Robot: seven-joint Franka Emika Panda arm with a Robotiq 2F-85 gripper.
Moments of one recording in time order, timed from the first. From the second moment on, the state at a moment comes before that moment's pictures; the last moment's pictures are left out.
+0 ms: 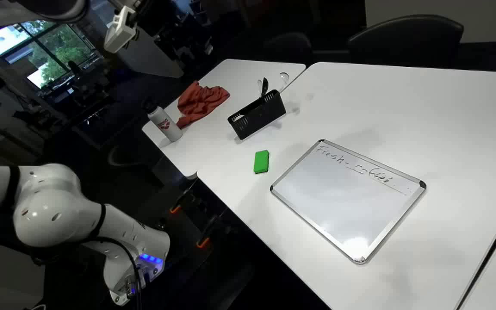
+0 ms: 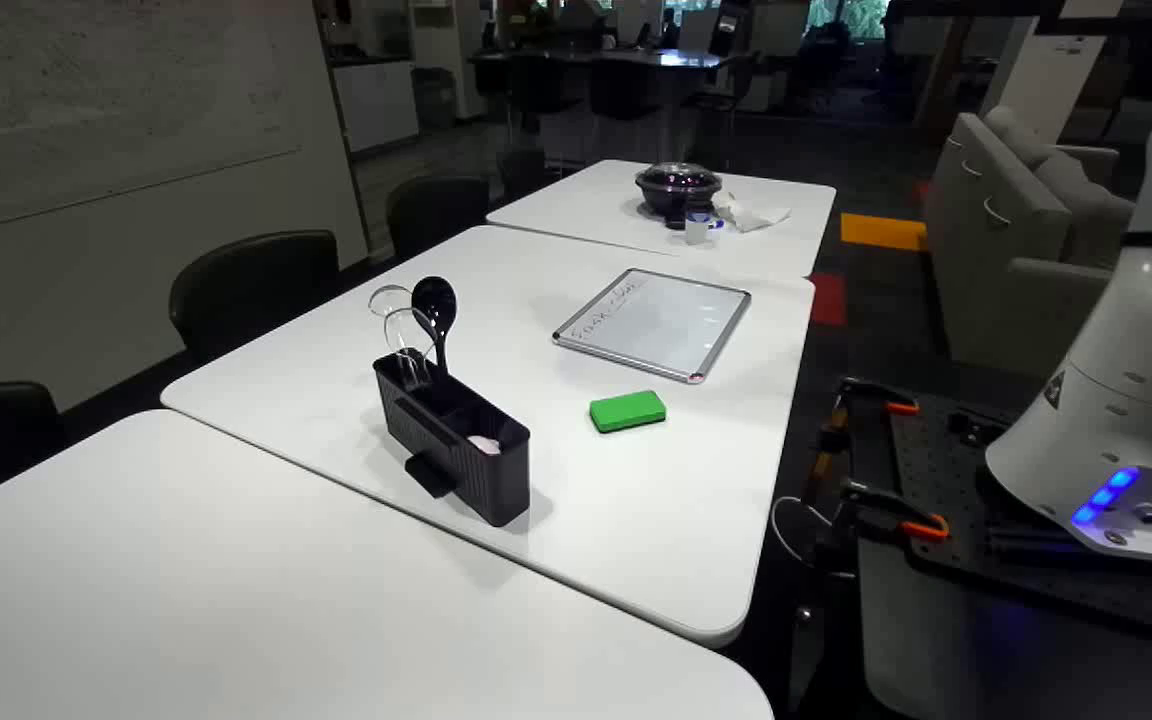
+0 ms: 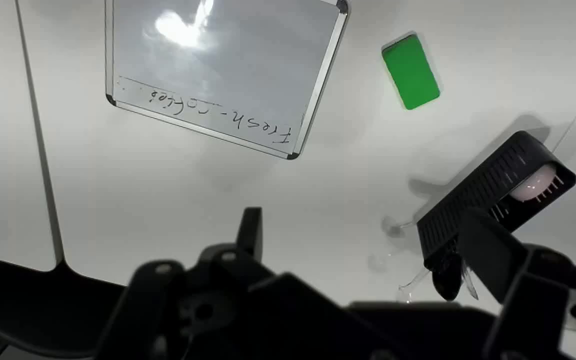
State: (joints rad) arm -0.05 -0.51 -0.19 -2.34 -0.15 2.10 -0.35
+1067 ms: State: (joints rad) arm 0.00 -0.38 -0.20 -2.43 -0.12 2.20 -0.47
